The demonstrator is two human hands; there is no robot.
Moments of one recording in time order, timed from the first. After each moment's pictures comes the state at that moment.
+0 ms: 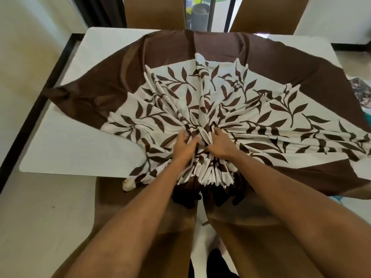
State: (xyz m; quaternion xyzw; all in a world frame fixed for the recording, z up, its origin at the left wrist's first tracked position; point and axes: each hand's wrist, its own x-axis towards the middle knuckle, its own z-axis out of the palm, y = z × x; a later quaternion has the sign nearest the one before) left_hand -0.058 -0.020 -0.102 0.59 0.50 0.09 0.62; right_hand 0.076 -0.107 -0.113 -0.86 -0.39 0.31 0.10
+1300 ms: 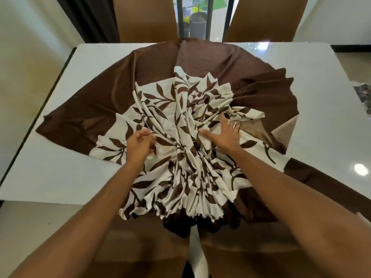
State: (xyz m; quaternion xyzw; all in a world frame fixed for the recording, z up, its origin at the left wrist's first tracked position) left_hand -0.056 0.078 -0.088 0.57 0.54 0.23 0.58; right_hand 0.178 -0.083 -0.129 -0.90 -0.23 0.26 0.26
